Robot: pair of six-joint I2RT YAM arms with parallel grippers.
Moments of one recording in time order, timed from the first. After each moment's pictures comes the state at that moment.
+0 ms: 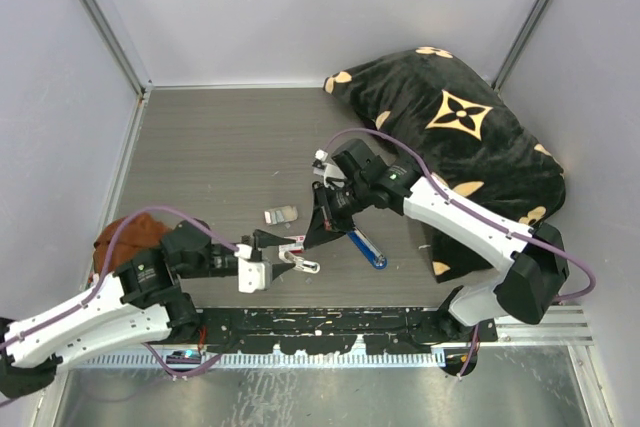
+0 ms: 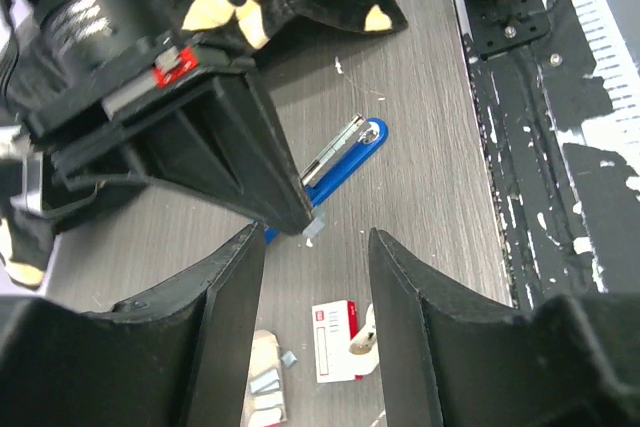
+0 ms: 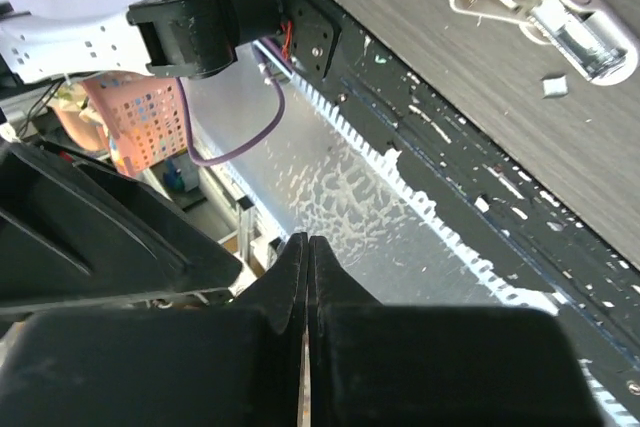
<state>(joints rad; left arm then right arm) -1.03 0.56 0.65 -0.29 0.40 0.57 0.81 1.41 1.23 -0.74 -0.65 0.78</state>
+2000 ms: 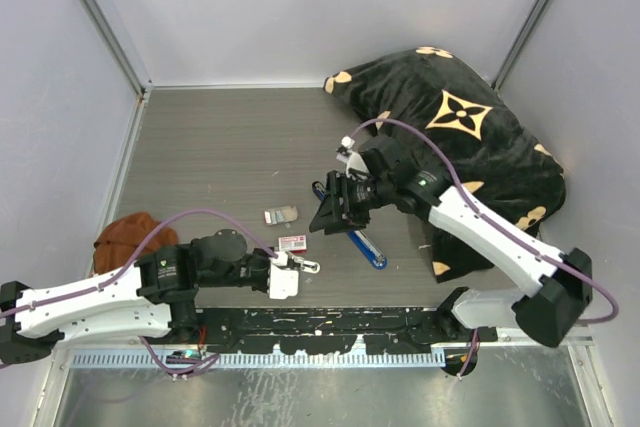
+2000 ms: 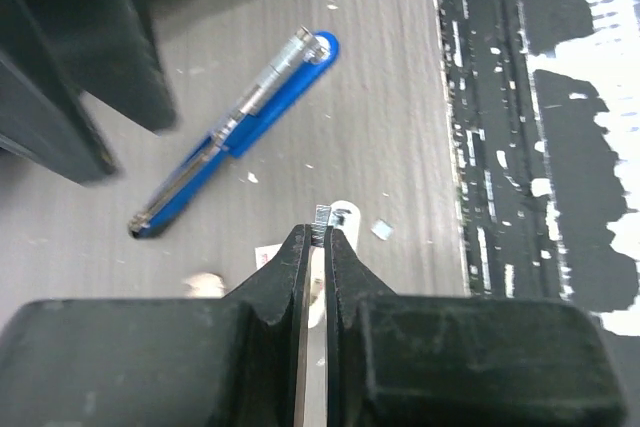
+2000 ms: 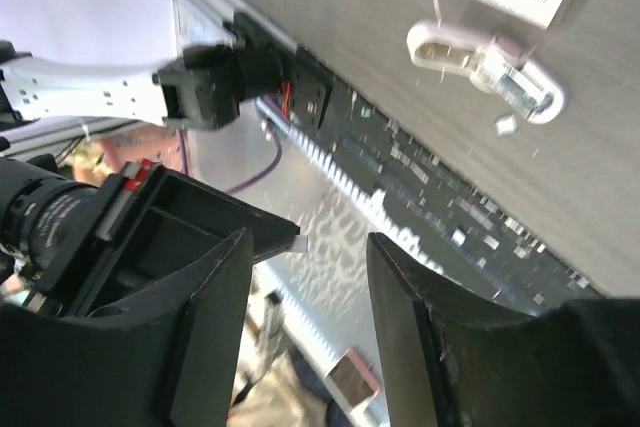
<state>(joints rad) -1.27 0.72 0.71 -0.42 0.11 0.57 0.74 1.30 1.16 -0.69 -0.62 0.82</state>
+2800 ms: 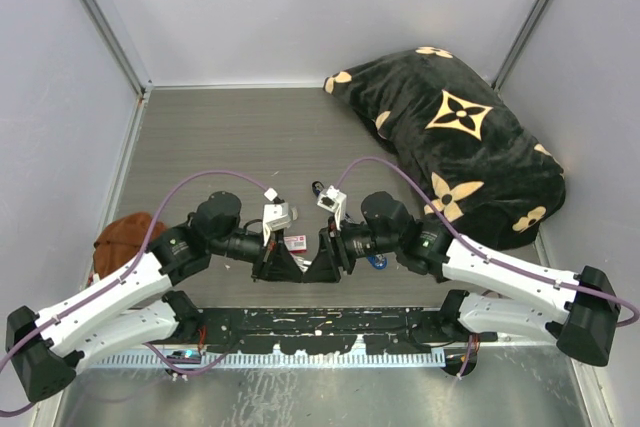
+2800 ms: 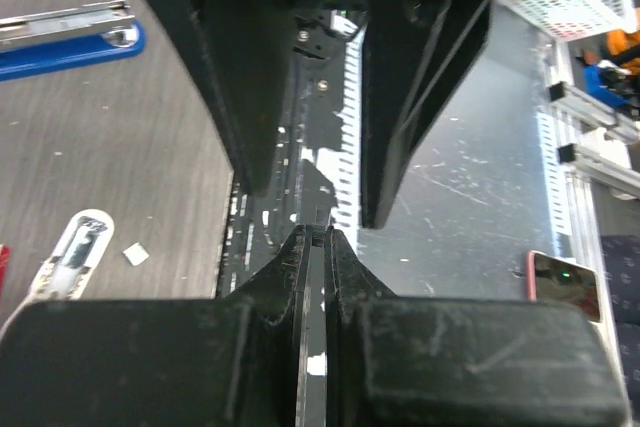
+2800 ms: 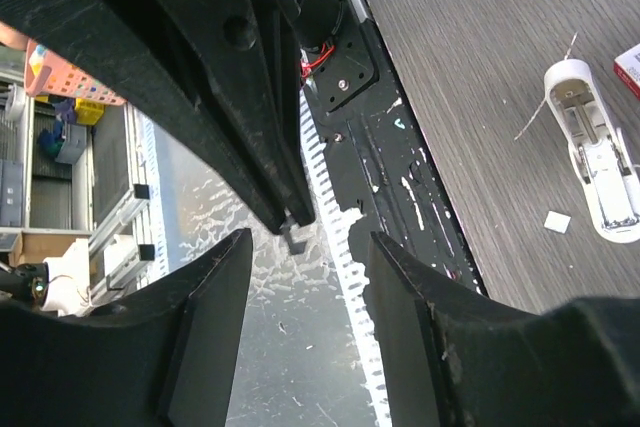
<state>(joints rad) -0.84 0.82 0.66 -0.30 0.78 -0.18 0.99 1.01 0.72 -0.13 -0.56 0.58</state>
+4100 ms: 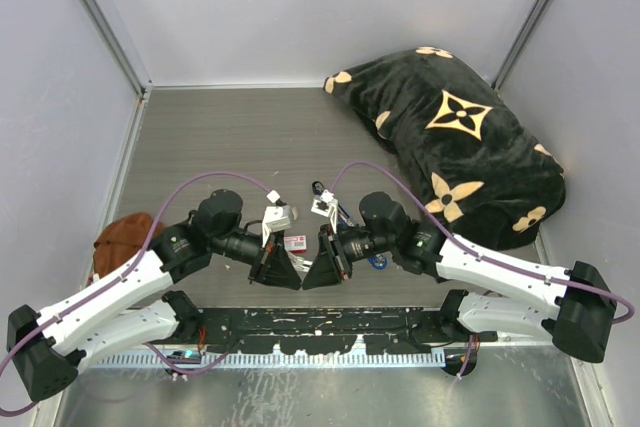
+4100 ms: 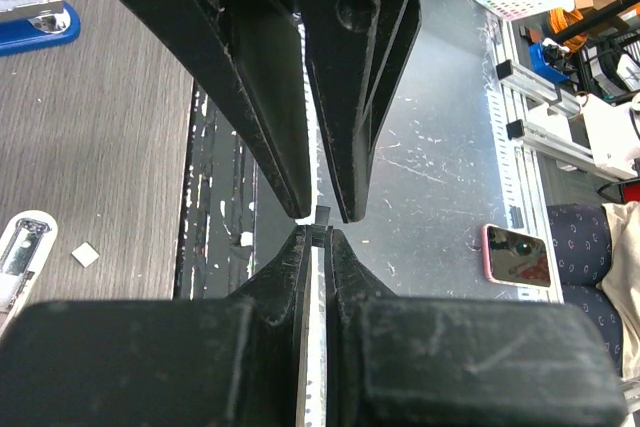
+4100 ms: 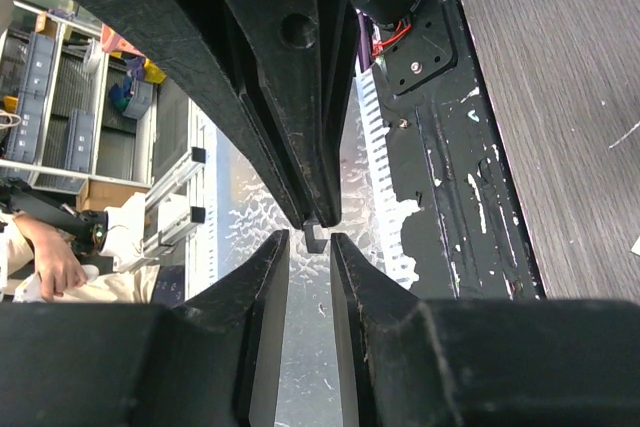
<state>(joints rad) -0.82 0.85 0.68 -0.33 0.92 -0.20 0.99 1.05 0.69 0.01 -0.74 0.64</state>
